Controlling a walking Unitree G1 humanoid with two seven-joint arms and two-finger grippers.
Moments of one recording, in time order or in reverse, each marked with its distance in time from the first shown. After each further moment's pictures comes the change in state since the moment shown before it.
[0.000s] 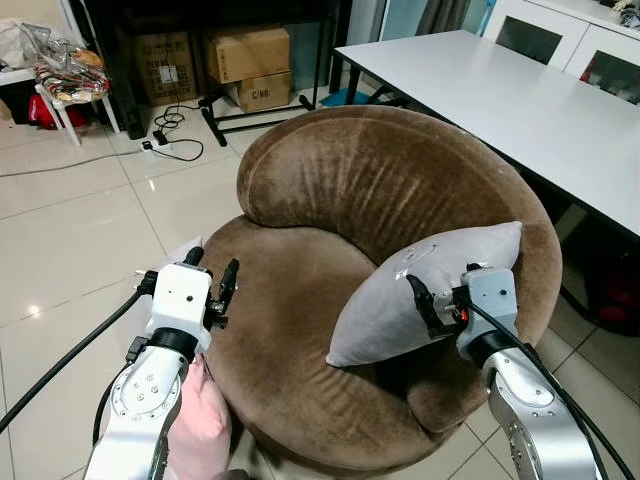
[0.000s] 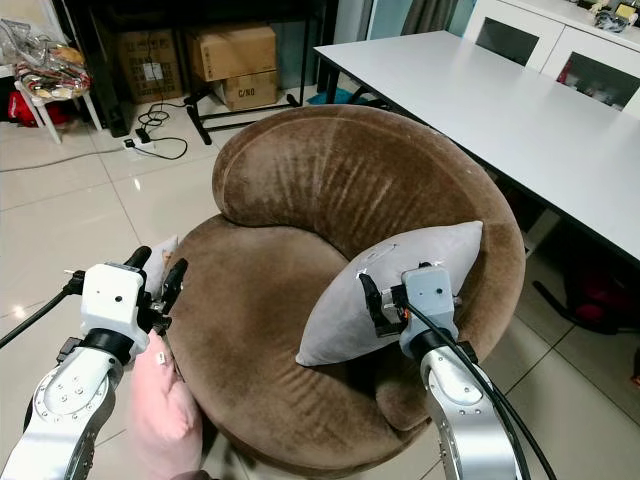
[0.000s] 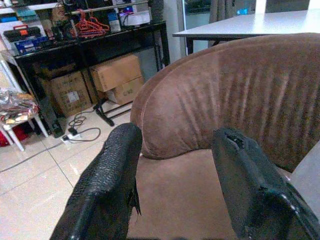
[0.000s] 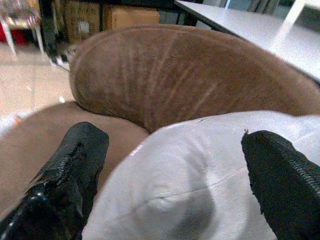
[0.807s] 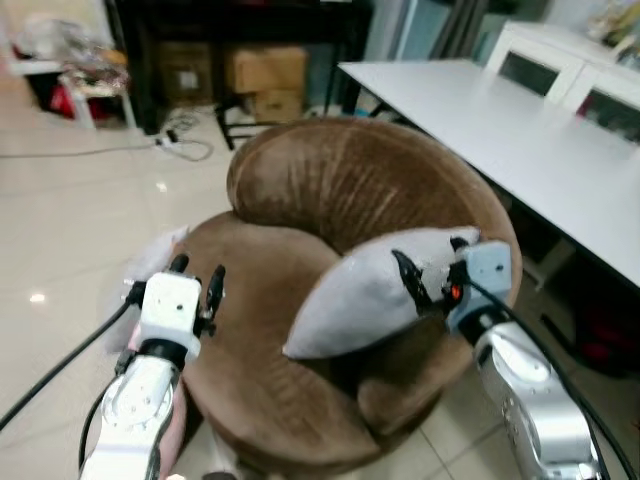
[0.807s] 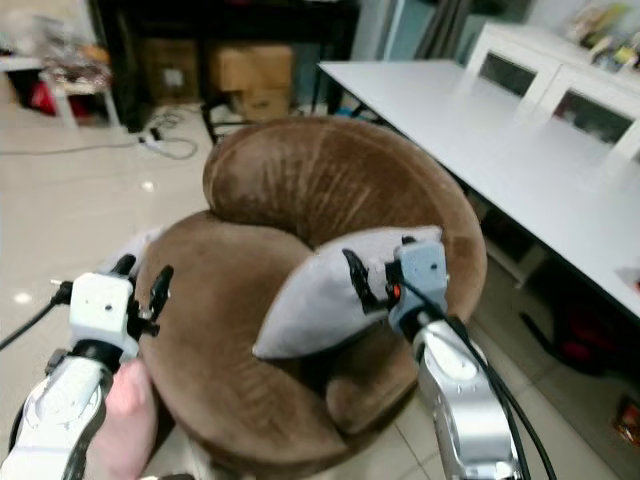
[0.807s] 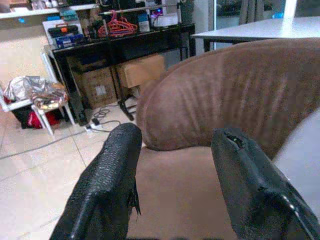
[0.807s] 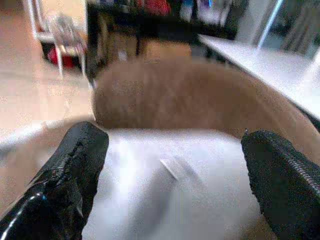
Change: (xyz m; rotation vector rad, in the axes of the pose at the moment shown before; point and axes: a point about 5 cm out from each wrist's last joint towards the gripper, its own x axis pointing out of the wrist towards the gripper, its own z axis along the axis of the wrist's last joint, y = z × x) left arm -0.008 0.000 -0.006 0.003 0.019 0.035; right arm 0.011 -0.003 0.016 0.001 -0.058 0.074
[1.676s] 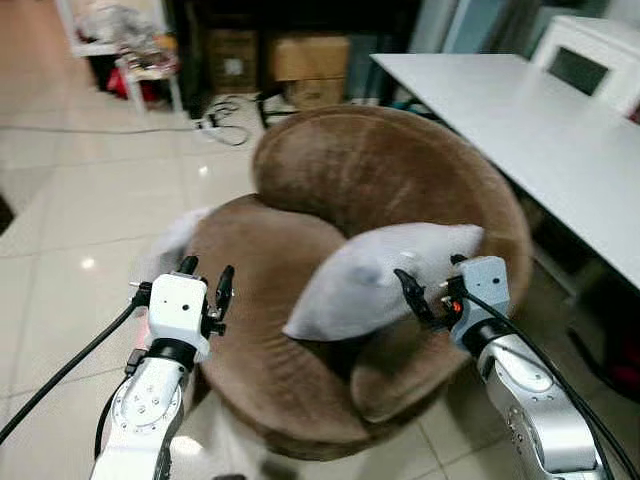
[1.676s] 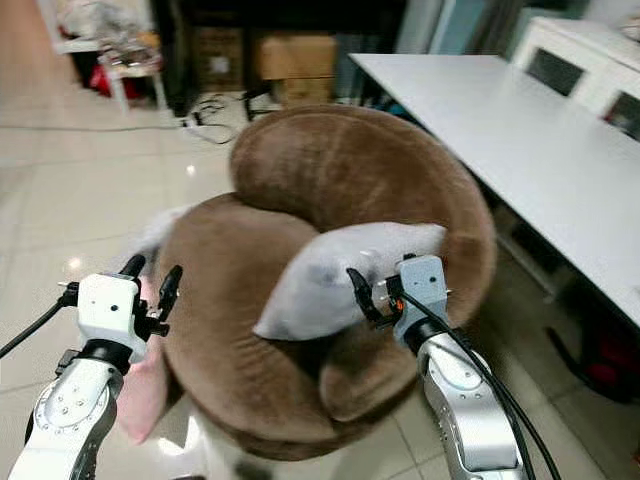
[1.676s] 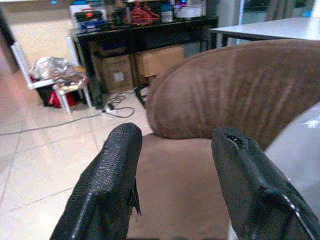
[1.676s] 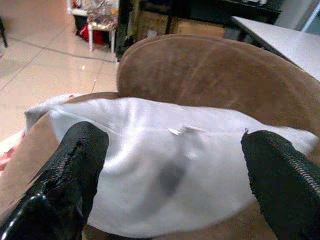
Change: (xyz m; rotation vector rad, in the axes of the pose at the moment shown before) left arm 0.000 -0.002 0.001 -0.036 -0.006 0.001; right arm -0.002 0.002 -0.009 -0.030 0.051 0.034
